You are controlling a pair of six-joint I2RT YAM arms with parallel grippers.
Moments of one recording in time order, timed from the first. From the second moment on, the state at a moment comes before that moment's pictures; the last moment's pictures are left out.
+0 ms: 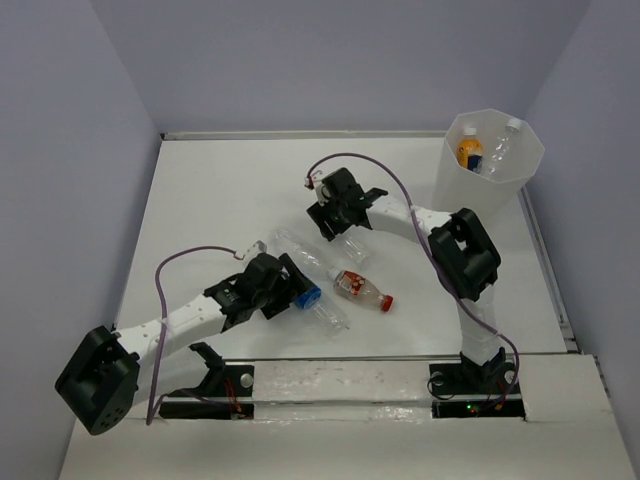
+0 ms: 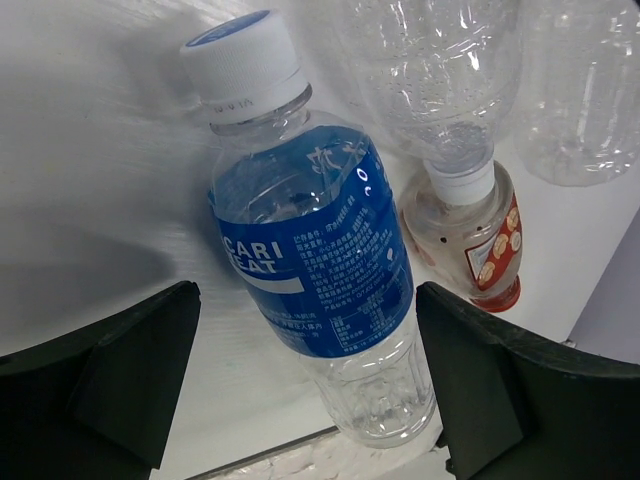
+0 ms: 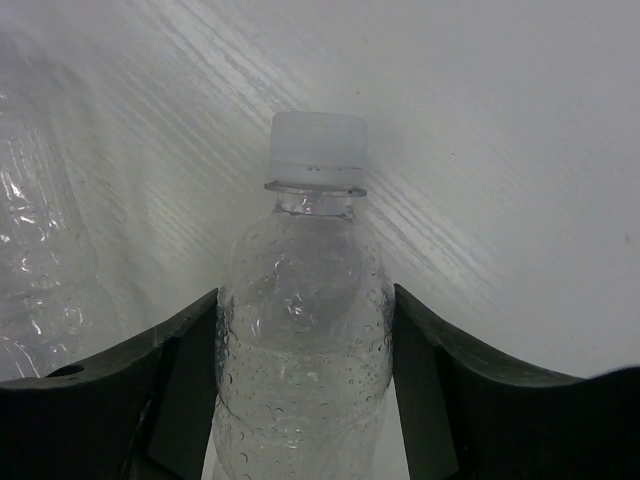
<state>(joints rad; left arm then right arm) -0.74 1.03 0.42 -0.21 -0.08 -1.22 0.68 2.08 1.56 -0.37 -0.02 -0.08</state>
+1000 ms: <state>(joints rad) -0.74 1.04 0.34 -0.04 -0.17 -1.14 0.02 1.42 1.35 0.35 0.45 -0.12</state>
